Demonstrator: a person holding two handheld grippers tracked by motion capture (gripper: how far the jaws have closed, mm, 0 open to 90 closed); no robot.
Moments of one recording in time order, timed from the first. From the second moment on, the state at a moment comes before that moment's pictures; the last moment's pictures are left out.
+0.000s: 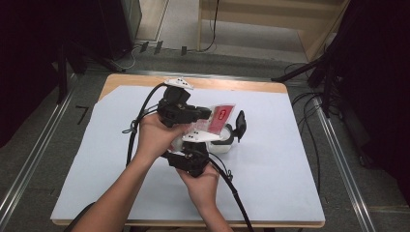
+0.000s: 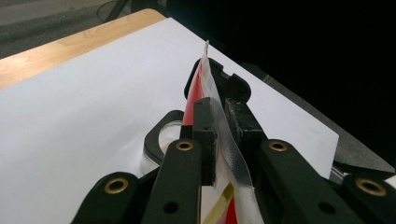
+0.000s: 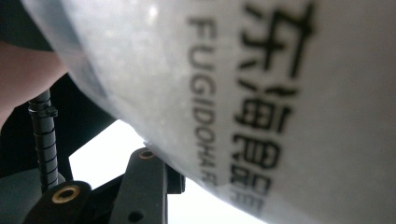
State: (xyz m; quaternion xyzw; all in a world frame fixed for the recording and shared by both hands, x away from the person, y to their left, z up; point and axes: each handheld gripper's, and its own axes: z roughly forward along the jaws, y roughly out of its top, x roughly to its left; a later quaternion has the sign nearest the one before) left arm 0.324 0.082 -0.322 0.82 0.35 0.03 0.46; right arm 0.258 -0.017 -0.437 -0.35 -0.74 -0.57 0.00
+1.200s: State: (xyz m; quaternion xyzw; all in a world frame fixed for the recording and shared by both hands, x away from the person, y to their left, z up) left arm 0.327 0.085 -0.317 0.81 0.35 0.02 0.47; right arm 0.258 -0.017 -0.429 -0.35 -0.75 -0.57 -0.01
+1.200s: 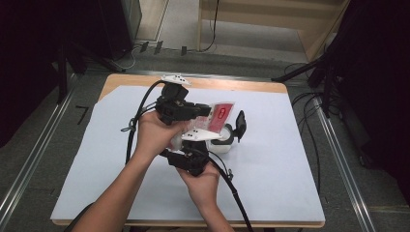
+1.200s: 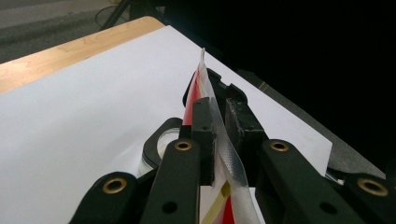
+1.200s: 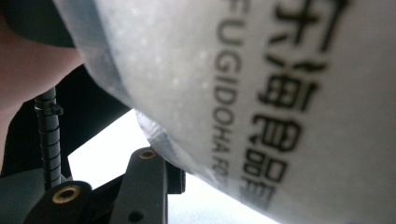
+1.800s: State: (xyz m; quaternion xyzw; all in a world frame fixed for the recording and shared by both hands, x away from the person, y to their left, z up) left arm 0.329 0.090 -0.319 0.82 0.35 0.01 0.45; right arm 0.256 -0.017 -0.440 -0.34 -0.76 -0.56 0.00
